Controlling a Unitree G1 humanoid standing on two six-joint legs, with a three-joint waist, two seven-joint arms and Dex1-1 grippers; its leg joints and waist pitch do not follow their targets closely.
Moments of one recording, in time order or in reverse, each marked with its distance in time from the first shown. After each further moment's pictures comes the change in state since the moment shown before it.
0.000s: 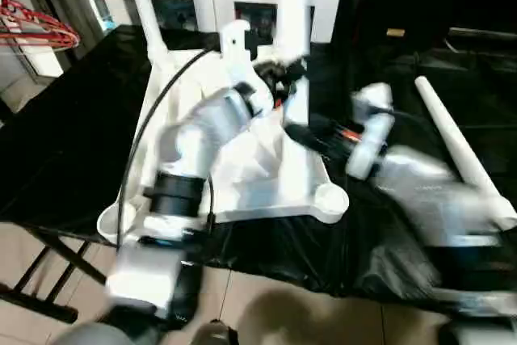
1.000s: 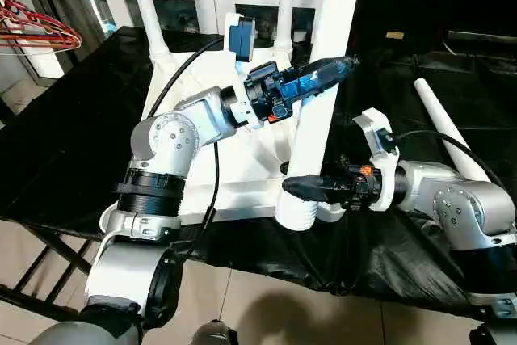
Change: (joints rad) left arm 0.017 0.051 -0.026 -0.076 -0.175 0.078 -0.426; right arm 0.001 -0.109 0.137 -0.001 0.093 0.087 0.330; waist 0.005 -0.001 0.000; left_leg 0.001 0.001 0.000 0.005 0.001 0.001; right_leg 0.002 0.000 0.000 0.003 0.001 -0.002
